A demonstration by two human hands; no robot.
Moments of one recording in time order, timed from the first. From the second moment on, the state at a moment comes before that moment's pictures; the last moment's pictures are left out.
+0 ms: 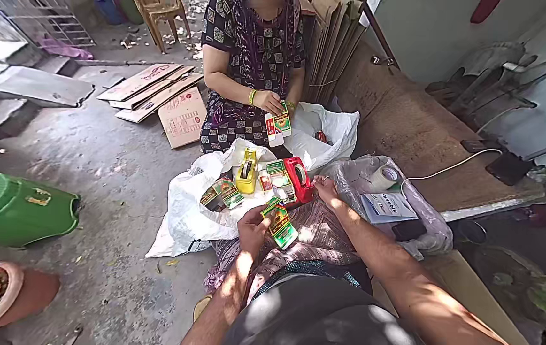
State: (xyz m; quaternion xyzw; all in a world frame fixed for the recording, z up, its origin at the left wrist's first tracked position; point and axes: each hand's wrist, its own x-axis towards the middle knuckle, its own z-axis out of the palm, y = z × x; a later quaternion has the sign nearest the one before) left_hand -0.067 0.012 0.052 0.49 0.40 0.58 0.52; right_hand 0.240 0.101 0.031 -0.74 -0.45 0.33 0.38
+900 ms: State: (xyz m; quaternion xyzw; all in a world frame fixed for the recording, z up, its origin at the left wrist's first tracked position) left_hand -0.061 0.010 0.040 0.56 0.36 0.62 0.42; right_hand 0.251 0.076 -0.002 -0.75 -0.55 0.24 0.30
